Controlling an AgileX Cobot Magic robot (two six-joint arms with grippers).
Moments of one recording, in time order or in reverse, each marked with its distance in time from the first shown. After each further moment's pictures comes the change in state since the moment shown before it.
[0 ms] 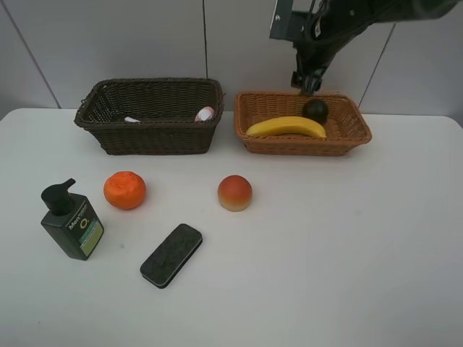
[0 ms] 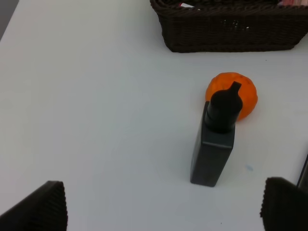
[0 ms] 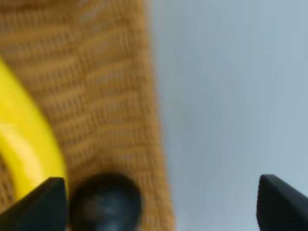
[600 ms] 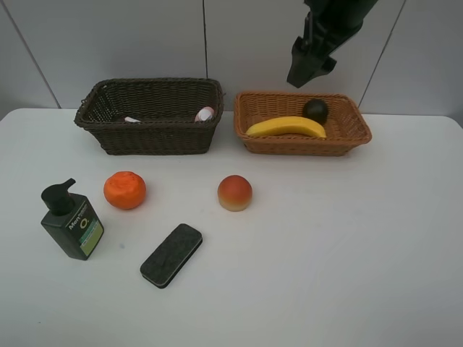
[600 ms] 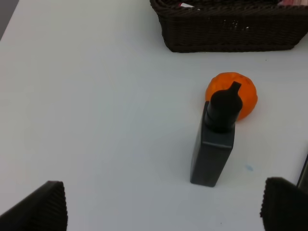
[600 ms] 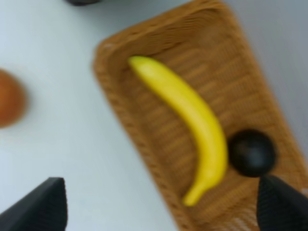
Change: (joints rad) left arm 0.000 0.000 0.000 0.000 0.000 0.000; right arm 0.109 -0.254 -0.006 0.438 0.563 0.003
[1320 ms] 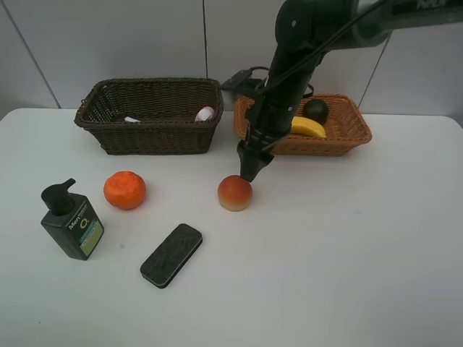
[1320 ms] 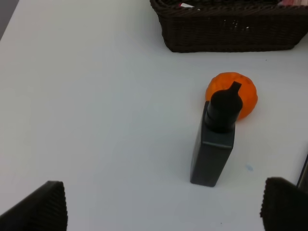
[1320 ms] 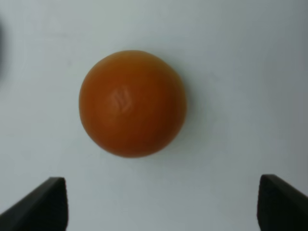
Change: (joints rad) left arm 0.000 0.000 0.000 0.000 0.000 0.000; right arm 0.057 0.389 0.000 0.196 0.004 0.007
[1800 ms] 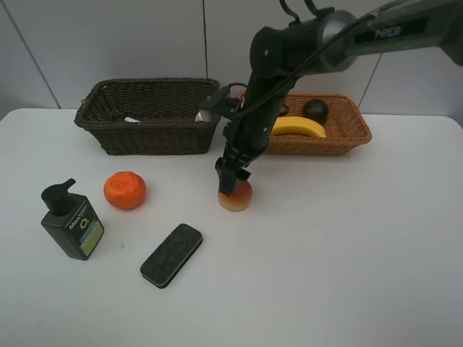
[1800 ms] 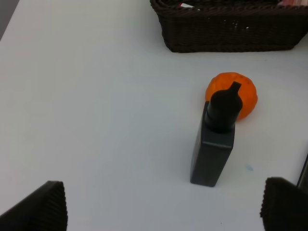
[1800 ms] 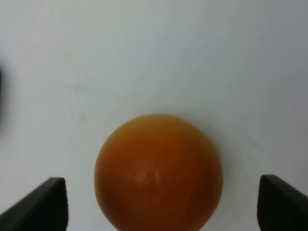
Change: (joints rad) left arm 0.000 0.000 0.000 0.000 0.000 0.000; right arm 0.065 0.061 0.000 0.023 -0.096 0.001
